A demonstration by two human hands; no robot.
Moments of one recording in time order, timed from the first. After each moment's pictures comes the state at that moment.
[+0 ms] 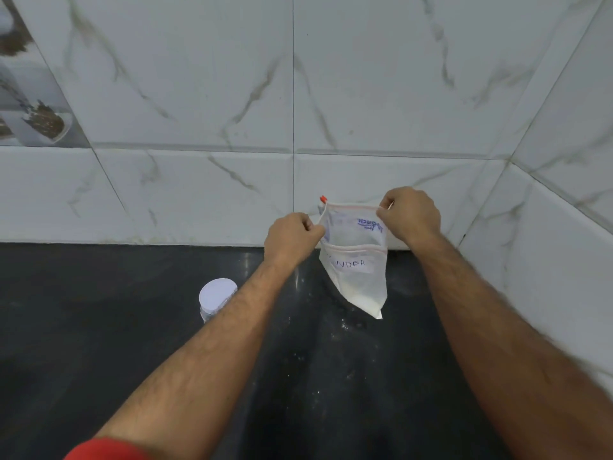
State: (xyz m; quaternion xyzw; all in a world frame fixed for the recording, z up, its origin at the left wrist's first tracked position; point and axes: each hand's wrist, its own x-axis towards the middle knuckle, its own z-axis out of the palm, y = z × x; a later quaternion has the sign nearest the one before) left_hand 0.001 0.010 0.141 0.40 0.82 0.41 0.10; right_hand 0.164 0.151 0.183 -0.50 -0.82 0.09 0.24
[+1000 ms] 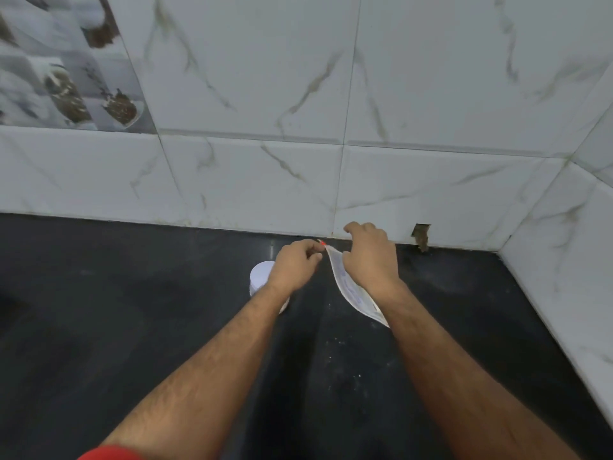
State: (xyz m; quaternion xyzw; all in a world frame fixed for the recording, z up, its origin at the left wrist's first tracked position) left_hand -0.039 -0.080 0.087 0.41 0.80 0.41 0.18; right_hand 0.089 0.009 0.129 -0.40 -0.90 0.08 0.16
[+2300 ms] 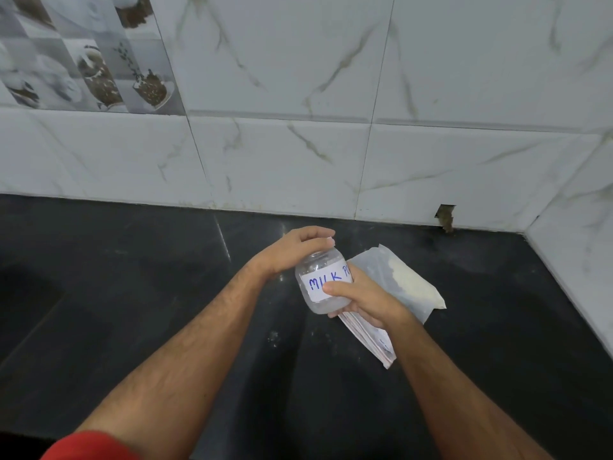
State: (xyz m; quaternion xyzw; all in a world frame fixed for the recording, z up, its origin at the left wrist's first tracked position) left_hand -0.078 -0.154 0.103 0.43 0.67 0.45 0.40; right_hand 0.095 -0.070 0.058 -0.23 -0.64 0.73 0.06
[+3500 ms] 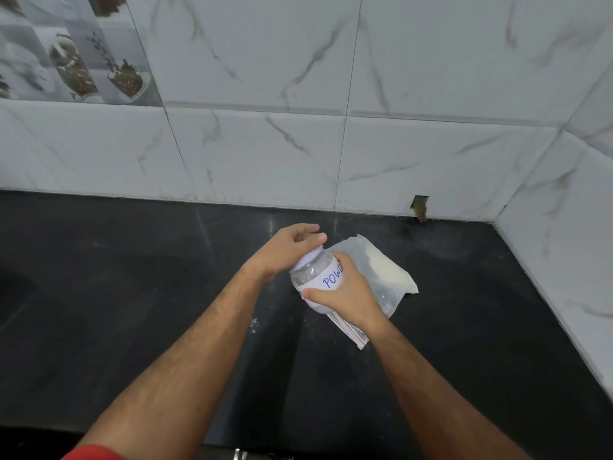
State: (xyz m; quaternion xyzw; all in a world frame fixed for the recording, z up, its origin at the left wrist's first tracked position) left_hand -0.031 -0.154 0.096 0.39 0.68 0.47 0.39; right_hand 0.132 -0.093 0.048 -0.35 -0.80 0.46 0.19
